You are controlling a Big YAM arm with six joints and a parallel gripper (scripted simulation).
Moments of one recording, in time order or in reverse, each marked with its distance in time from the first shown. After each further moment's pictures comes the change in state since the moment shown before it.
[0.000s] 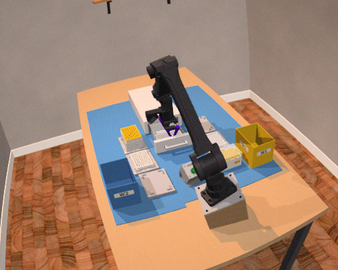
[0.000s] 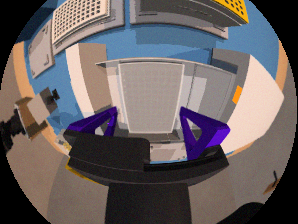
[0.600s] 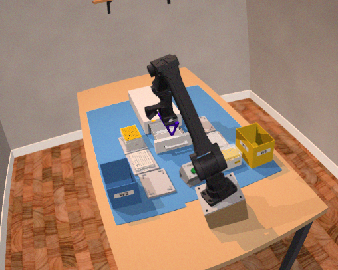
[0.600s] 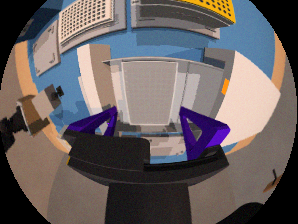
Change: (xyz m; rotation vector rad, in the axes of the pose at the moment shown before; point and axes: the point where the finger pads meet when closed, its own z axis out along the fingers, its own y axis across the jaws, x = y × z) arm 0.000 -0.002 -0.022 0.004 0.000 -0.001
